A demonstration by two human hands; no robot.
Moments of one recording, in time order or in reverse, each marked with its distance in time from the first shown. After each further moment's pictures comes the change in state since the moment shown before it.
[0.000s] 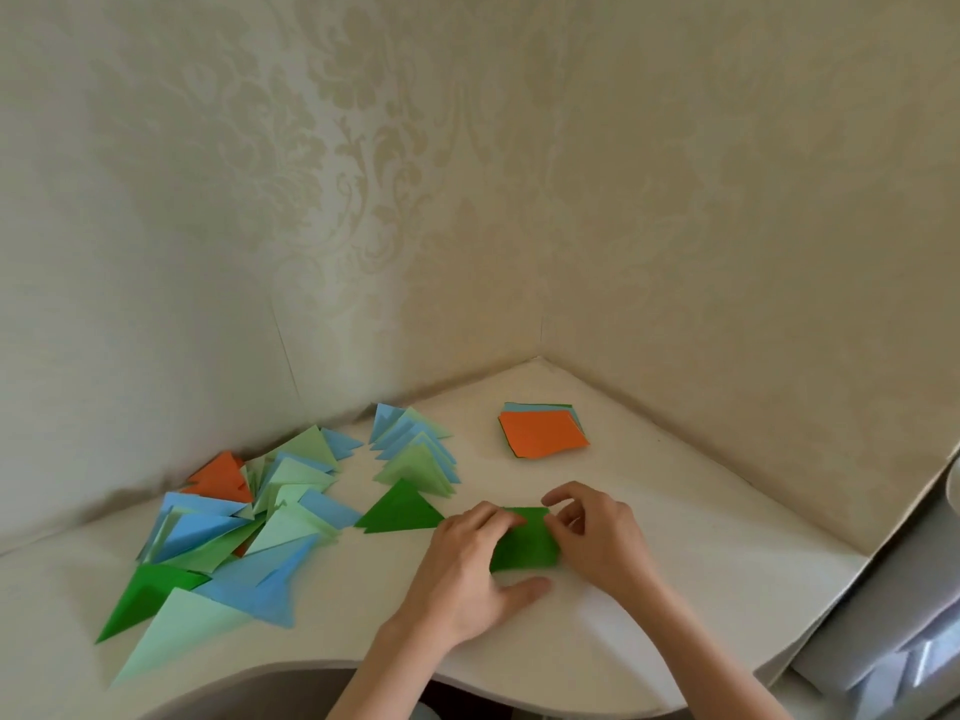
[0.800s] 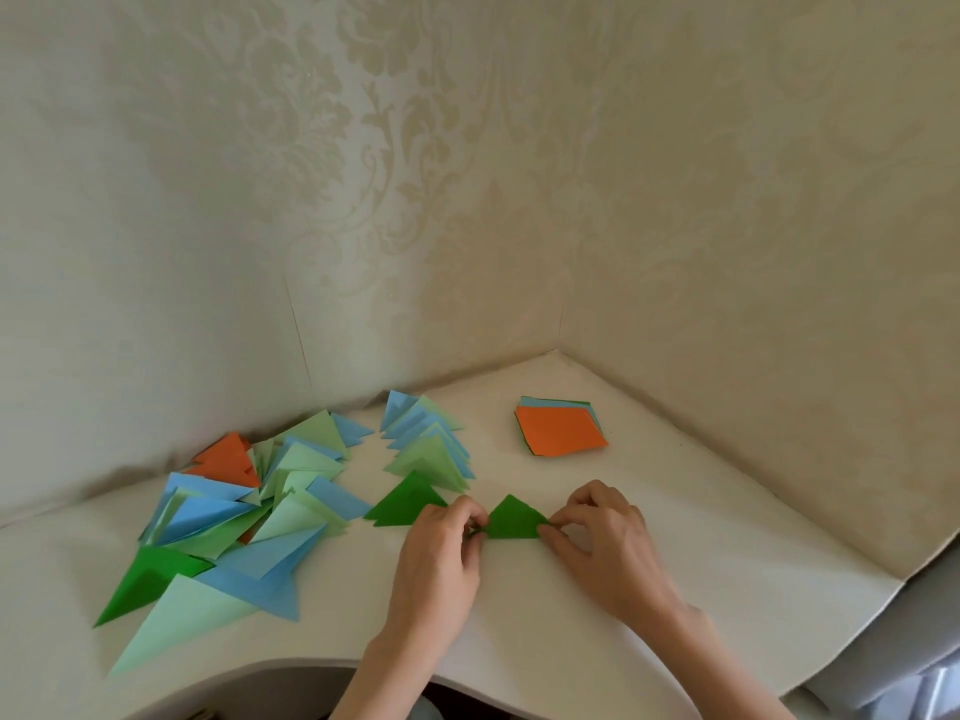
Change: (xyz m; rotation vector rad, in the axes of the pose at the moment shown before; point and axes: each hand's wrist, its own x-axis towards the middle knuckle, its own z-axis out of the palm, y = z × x) left_hand -0.014 -0.021 -0.005 -0.030 0.248 -0.269; right_hand 0.003 0.010 0.013 -0.277 0.089 -0.328
